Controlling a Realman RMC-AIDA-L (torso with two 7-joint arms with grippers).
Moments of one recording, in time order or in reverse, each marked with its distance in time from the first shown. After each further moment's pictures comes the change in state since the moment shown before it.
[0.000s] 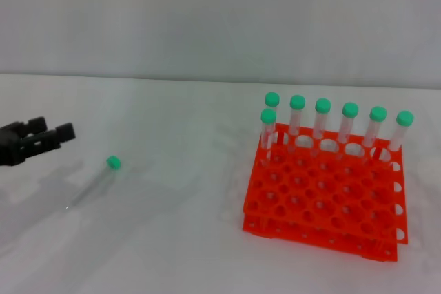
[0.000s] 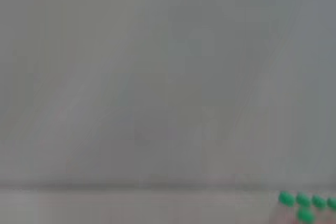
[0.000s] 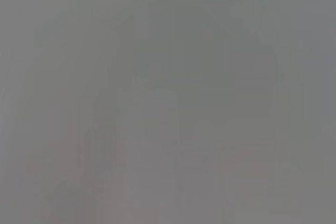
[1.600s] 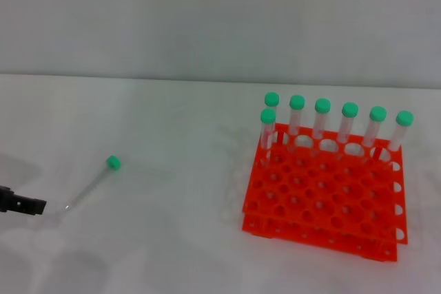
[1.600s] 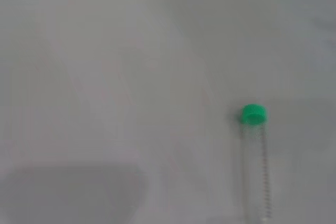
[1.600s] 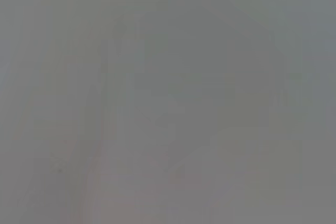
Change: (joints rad) left arm -0.298 -0.008 0.002 -0.201 0.828 -0.220 -0.090; right arm 0.000 -0.047 0.002 0.006 -0.013 0.039 0.013
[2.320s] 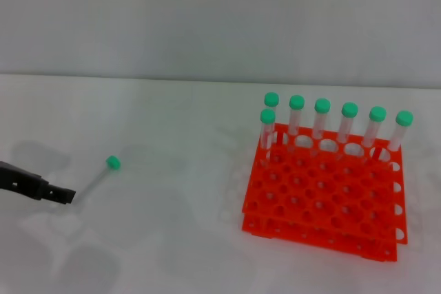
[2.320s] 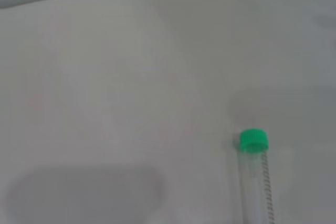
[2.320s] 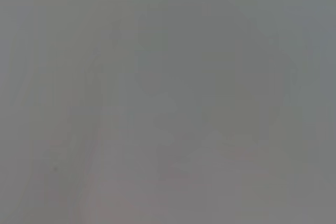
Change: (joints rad) left arm -0.055 -0.014 -0.001 0.159 0.039 -0.188 -0.008; right arm -0.009 0.002 0.004 0.001 0.001 0.001 0.005
